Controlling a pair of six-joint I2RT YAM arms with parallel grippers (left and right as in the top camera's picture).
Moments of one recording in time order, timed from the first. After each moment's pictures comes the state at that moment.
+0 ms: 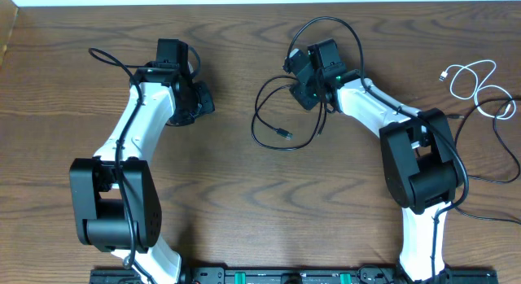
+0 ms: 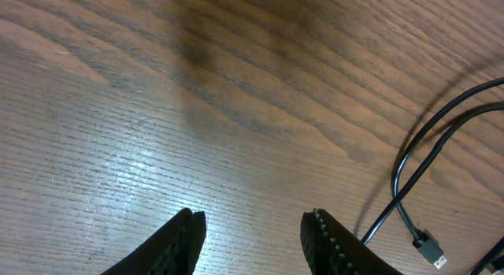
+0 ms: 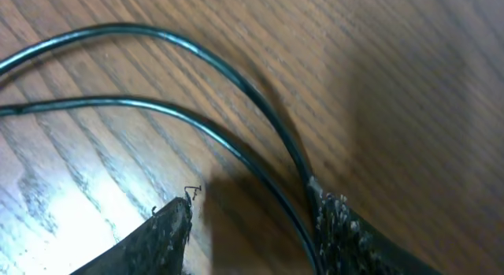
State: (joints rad) left arm -0.06 1.83 1.34 -0.80 0.15 -0.43; right arm 0.39 2.17 1.48 -0.30 -0.15 -0.35
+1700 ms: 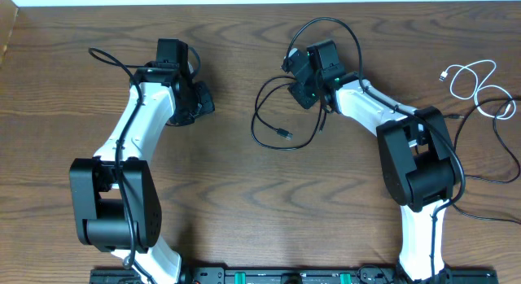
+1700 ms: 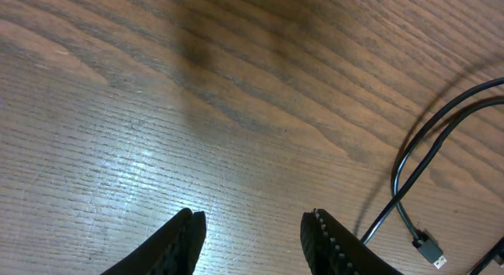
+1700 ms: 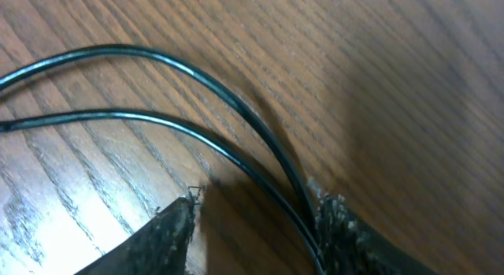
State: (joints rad) left arm -0.06 1.83 1.34 -0.80 0.15 -0.43; right arm 0.39 2.19 1.47 -0.21 -0.16 -0.34
